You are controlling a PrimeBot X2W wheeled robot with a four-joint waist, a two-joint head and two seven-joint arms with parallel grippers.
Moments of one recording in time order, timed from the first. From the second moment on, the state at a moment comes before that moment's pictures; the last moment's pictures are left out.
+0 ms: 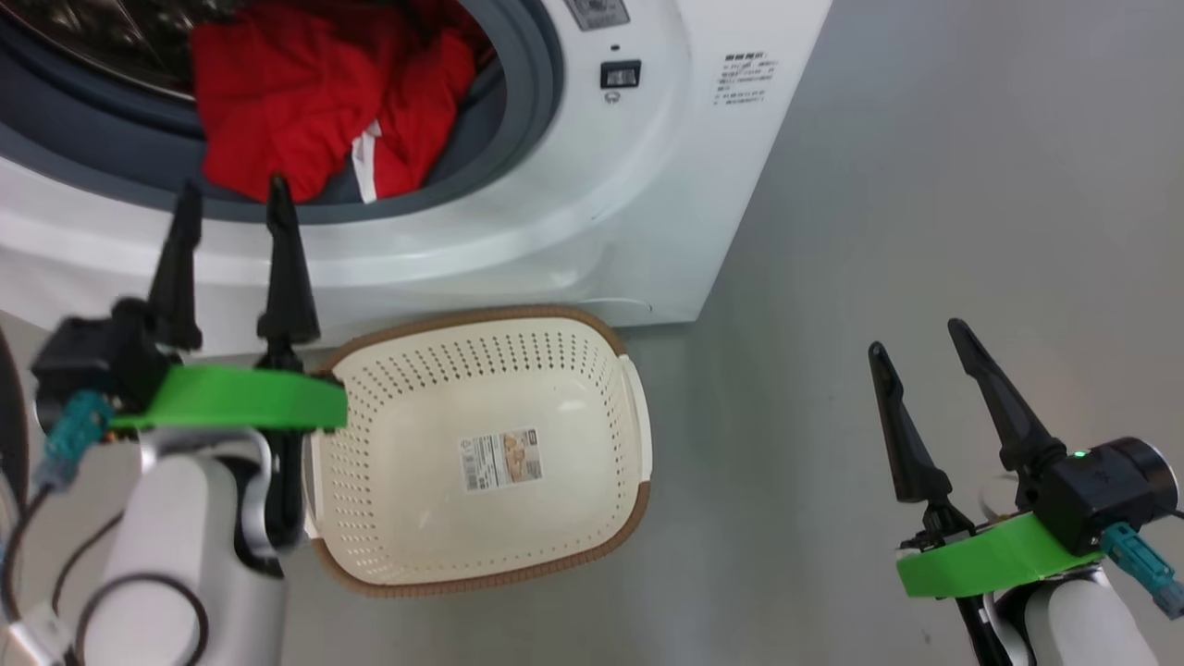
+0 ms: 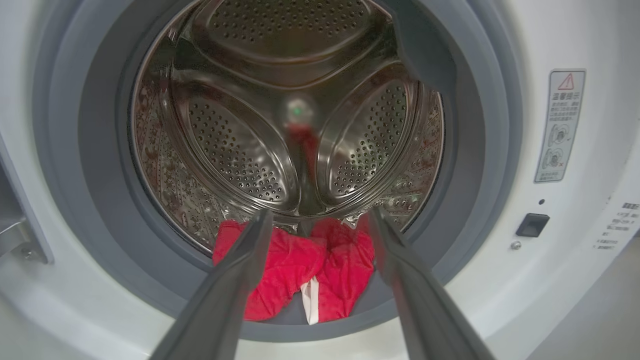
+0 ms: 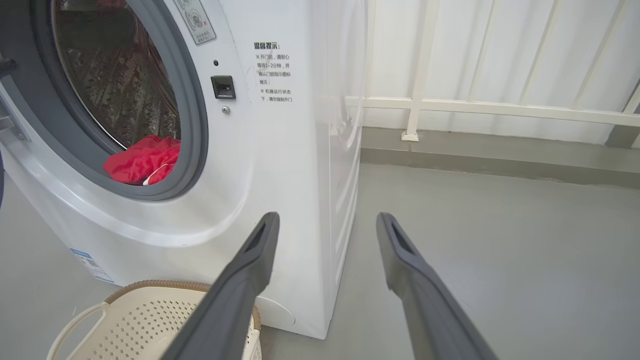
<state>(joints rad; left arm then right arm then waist) -0.53 0.06 -0.02 0.29 -0.31 0.02 -0.25 -0.10 -0.05 0.02 0.05 0.15 0.13 -0.26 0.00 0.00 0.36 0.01</state>
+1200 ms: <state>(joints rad) -1.19 0.13 0.00 0.97 -0.21 0.09 -0.14 -0.24 -0.10 0.07 0.04 0.15 0.13 -0.26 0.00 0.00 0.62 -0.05</state>
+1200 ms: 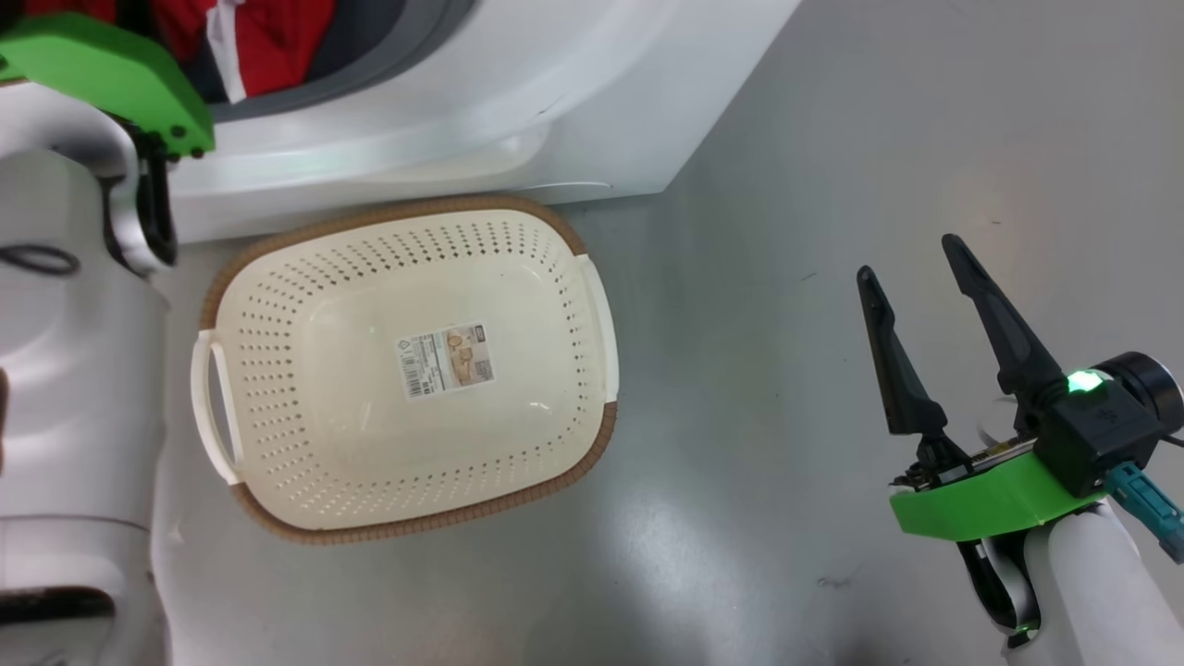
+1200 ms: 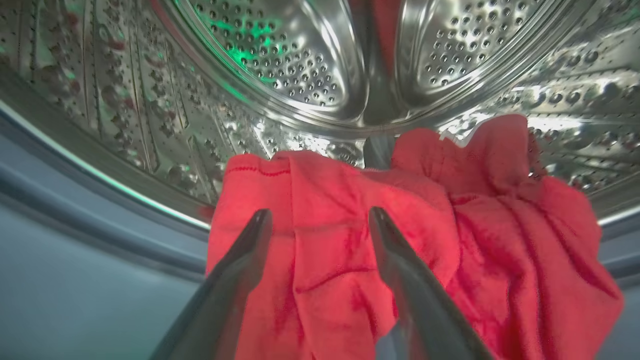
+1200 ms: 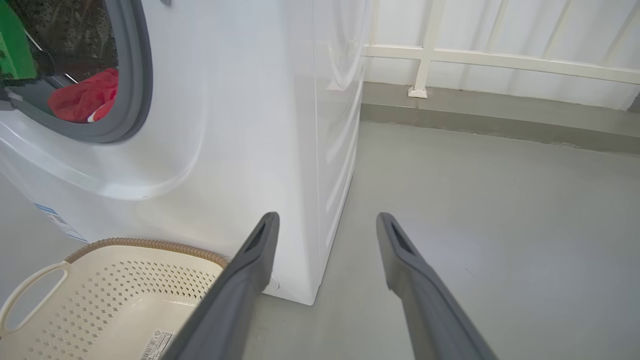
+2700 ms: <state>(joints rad) -1.22 0.20 -0.03 1.10 -0.26 -0.01 -0.25 -0.26 -0.08 0.12 0.08 0.17 0.13 -0.26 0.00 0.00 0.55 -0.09</state>
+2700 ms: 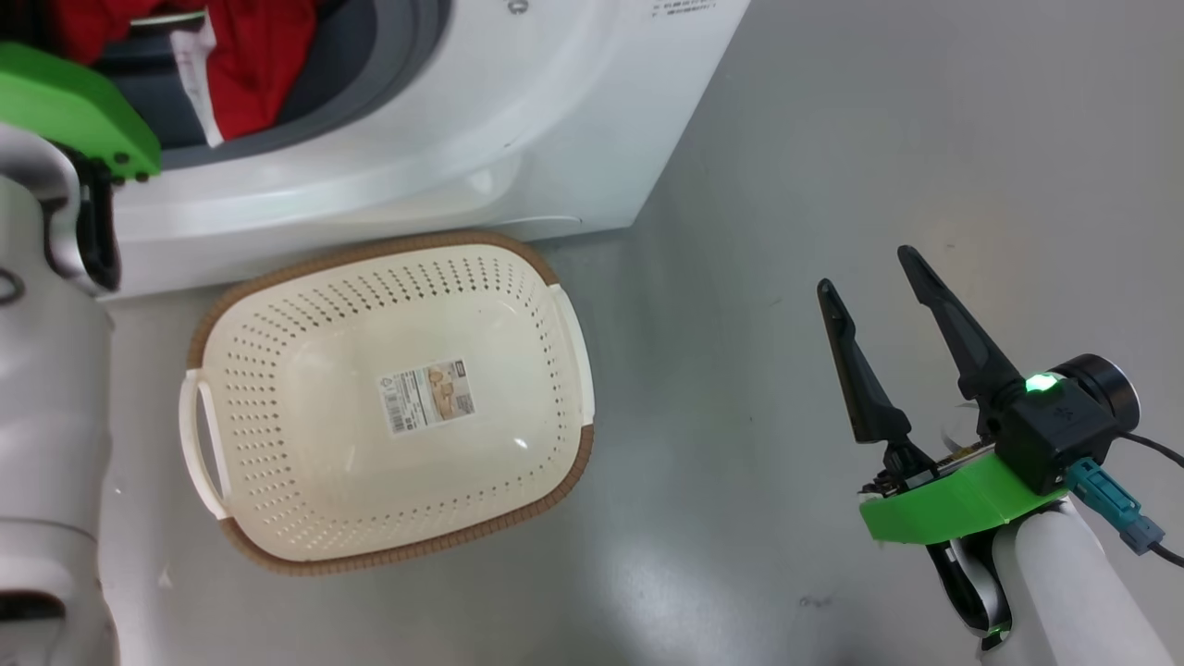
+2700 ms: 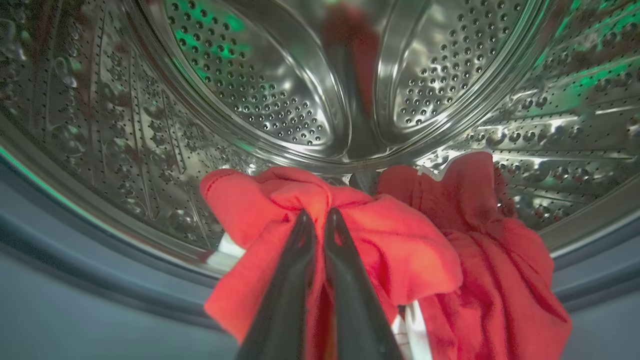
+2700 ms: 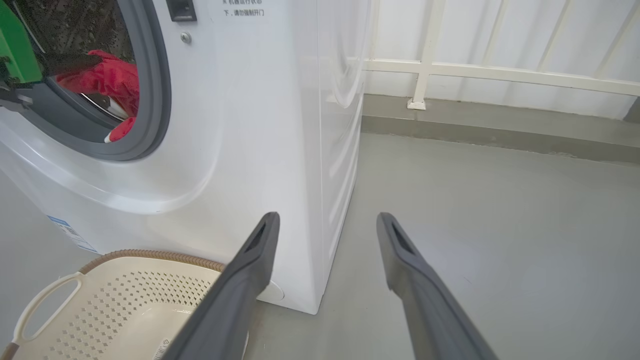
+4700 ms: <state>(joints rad) -0.18 0.07 -0.10 0.07 -0.29 0.08 -0.18 -0.10 -0.05 0.09 0.11 0.18 0.13 -0.26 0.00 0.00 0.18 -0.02</state>
